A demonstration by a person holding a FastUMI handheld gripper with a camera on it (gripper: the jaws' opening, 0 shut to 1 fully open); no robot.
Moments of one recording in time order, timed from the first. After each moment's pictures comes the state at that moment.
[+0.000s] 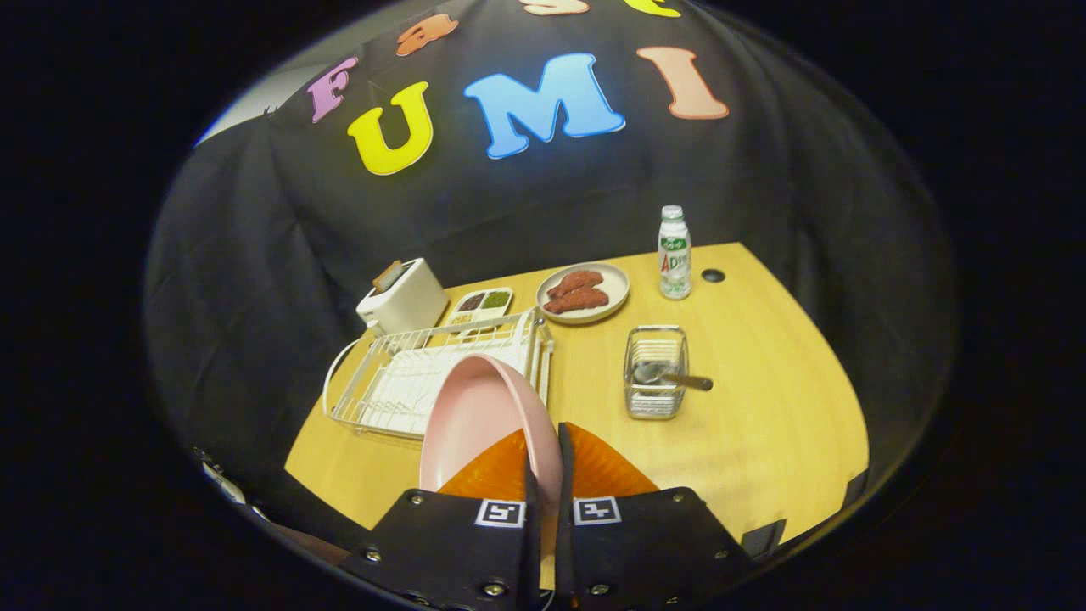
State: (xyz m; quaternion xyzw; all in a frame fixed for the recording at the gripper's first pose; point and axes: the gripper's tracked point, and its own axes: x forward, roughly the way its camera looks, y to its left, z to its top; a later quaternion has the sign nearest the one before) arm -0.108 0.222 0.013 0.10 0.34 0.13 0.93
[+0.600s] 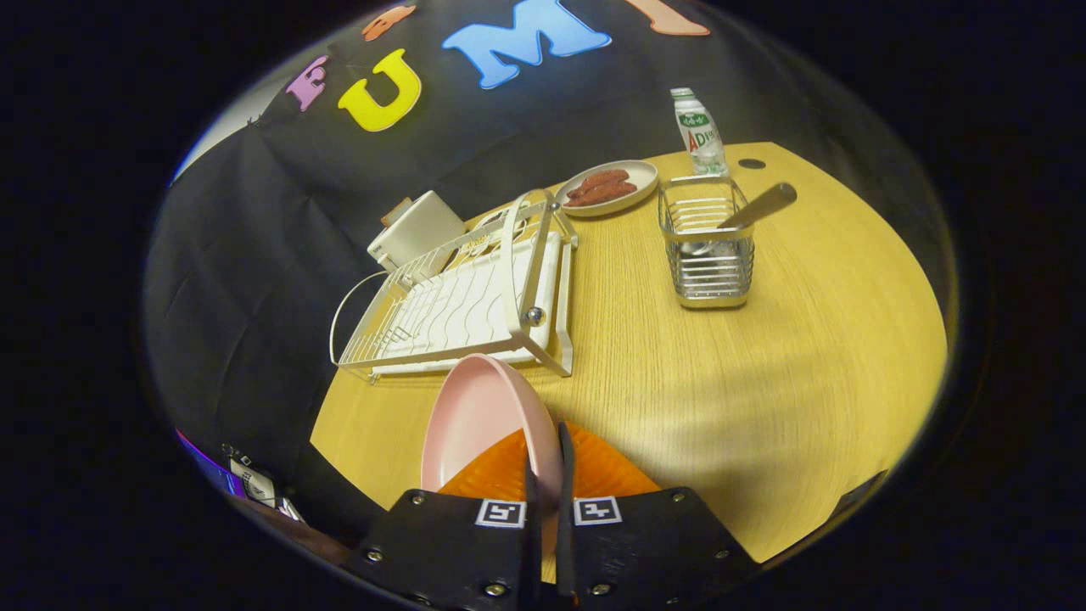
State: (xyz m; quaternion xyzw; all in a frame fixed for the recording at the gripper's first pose) arm -0.127 0.243 -0.112 0.16 0.42 0.18 0.88
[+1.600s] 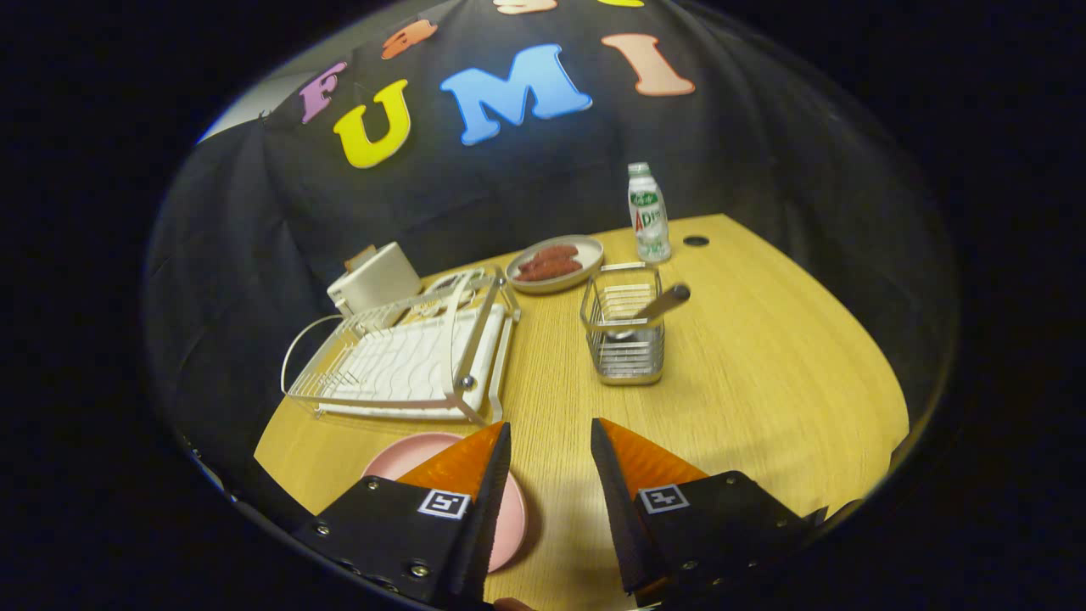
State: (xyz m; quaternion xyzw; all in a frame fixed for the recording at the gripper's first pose) arm -0.087 0.175 -0.044 0.08 0.24 0.10 0.96
